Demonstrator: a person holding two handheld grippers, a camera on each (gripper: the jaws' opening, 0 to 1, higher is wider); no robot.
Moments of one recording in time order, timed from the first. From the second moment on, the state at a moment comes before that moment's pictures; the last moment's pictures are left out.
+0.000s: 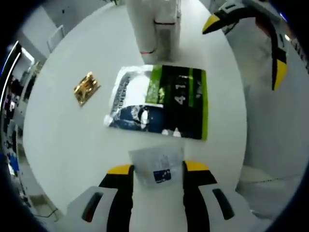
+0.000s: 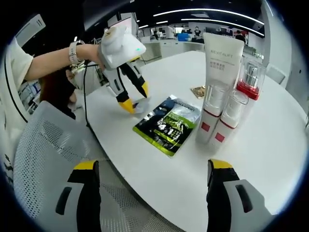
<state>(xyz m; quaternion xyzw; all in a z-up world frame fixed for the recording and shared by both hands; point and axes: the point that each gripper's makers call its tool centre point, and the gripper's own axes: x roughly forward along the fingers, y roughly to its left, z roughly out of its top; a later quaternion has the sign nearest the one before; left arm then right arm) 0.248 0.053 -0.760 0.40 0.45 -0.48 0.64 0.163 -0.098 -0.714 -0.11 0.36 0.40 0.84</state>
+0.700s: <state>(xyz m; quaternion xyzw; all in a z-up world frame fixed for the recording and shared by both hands) 0.211 0.040 -0.768 0.47 0.43 -0.55 0.54 0.159 -0.100 -0.715 -0.10 0.36 0.40 0.84</state>
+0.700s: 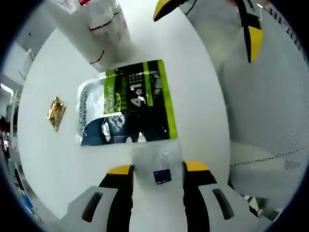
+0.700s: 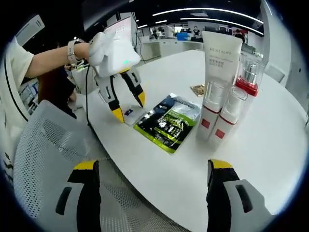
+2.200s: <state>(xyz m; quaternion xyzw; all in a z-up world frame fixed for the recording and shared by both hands) 0.217 0.045 -0.744 0.45 0.41 -0.52 0.60 0.155 -0.101 -0.716 -0.11 0.36 0.40 0.83</state>
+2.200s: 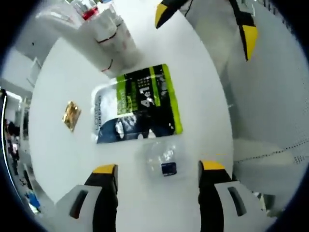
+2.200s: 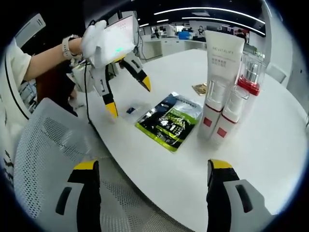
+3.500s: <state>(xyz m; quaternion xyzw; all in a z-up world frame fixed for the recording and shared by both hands) 0.199 0.043 -0.689 0.17 0.37 -0.34 0.85 0.175 -0.128 -0.706 -0.12 0.35 0.37 0.85</state>
